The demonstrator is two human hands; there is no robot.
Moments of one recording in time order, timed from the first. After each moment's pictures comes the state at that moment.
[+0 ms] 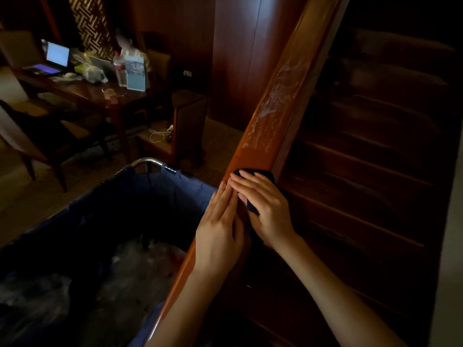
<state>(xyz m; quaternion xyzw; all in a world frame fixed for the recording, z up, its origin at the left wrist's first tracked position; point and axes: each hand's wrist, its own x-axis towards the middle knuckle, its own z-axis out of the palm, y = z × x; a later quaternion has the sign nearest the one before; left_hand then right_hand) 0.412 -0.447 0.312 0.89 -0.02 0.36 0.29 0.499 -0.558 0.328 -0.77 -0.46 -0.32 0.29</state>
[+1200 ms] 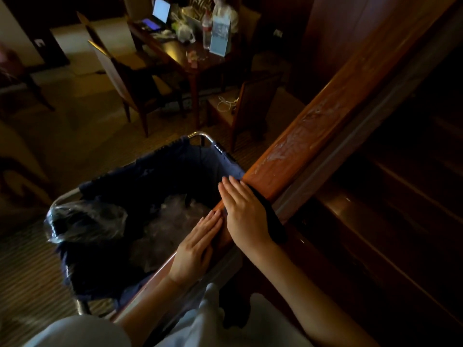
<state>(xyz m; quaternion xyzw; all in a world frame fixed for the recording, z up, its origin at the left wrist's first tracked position) 0.405 -0.451 0.320 0.90 0.06 0.27 0.33 0.538 -0.537 0.406 -0.83 -0.50 -0.16 0.18</state>
